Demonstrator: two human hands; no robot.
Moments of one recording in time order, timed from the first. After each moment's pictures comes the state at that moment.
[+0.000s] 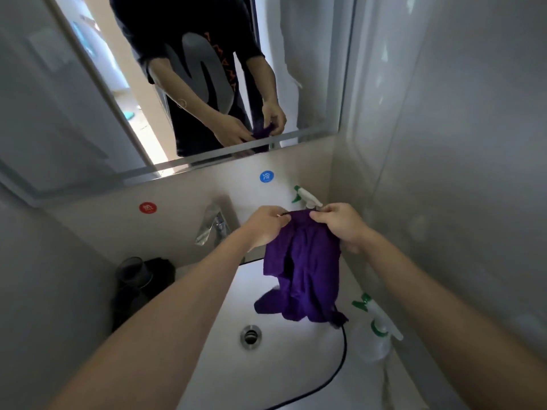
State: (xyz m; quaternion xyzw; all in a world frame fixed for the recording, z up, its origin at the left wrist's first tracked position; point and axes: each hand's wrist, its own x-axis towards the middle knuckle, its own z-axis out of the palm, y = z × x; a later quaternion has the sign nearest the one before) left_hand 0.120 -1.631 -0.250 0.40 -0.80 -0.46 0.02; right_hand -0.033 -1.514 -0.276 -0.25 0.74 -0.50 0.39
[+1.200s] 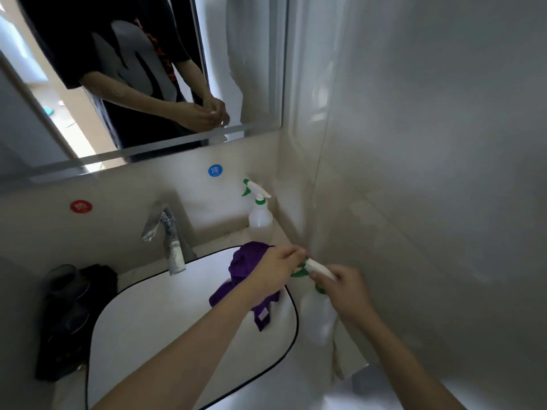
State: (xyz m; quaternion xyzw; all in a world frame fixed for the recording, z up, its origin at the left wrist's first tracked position) left_hand 0.118 -1.486 -0.297 0.27 -0.72 -0.64 0.04; right_hand 0.025 -1.335 -0.333 -0.23 0.81 -0.49 0.23
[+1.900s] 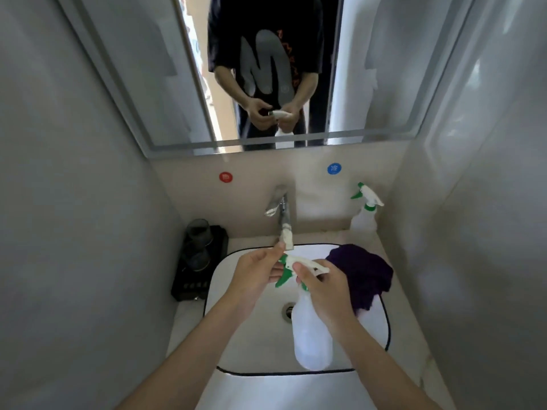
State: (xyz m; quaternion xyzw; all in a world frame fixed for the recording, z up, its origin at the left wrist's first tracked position) left_hand 0.316 -1.543 -0.269 0.49 -0.49 -0.66 0.29; right_hand 0.190 -1.465 -0.312 -0.30 0.63 -0.61 0.37
